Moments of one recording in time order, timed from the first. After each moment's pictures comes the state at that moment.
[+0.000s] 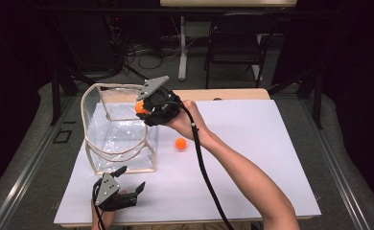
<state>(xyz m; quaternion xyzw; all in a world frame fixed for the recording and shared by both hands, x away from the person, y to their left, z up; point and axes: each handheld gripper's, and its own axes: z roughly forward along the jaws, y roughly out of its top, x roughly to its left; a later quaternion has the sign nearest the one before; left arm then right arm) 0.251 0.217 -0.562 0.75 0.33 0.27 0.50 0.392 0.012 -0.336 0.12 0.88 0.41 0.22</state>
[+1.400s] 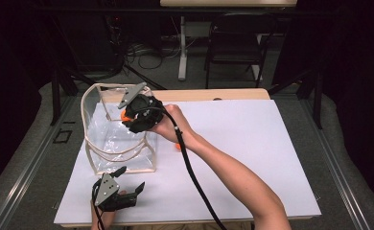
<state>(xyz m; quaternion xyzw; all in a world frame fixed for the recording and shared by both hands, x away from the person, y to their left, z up) 0.250 0.218 -0.561 0.75 0.33 0.28 0.50 0.387 0.052 -0.346 0.09 0.89 0.39 0.20</state>
